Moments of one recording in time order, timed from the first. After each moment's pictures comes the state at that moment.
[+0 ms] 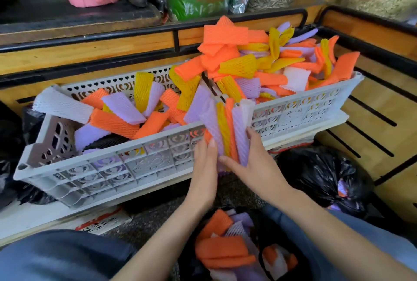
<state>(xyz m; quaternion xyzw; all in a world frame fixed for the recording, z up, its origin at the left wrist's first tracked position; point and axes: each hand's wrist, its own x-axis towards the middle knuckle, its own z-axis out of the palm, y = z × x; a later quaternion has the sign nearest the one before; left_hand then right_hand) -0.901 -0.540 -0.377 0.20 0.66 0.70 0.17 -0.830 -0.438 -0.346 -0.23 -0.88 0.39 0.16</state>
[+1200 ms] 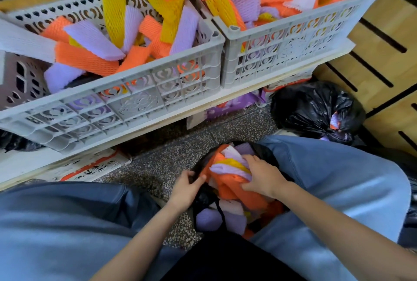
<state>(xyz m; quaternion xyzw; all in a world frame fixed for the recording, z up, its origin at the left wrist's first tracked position) -0.848 -0.642 -0.548 0.02 0.84 0.38 0.39 -0.739 -0.443 -0.513 -0.22 -0.92 0.21 -0.23</state>
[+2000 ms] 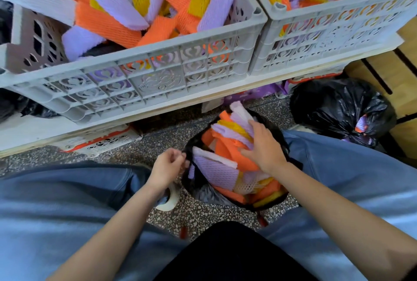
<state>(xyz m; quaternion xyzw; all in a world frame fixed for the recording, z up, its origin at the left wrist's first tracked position) -0.893 -0.688 -0.515 -0.01 0.82 0.46 0.33 -0.801 -0.454 -0.511 -0.23 -0.94 0.24 -0.09</state>
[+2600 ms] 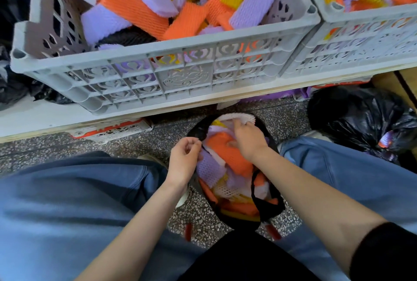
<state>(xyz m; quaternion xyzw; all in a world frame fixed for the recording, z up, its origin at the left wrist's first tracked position) -0.906 -0.680 -0.503 -0.10 0.74 0.61 0.28 -0.891 -0.502 -0.529 -0.12 -0.96 0.08 -0.24</state>
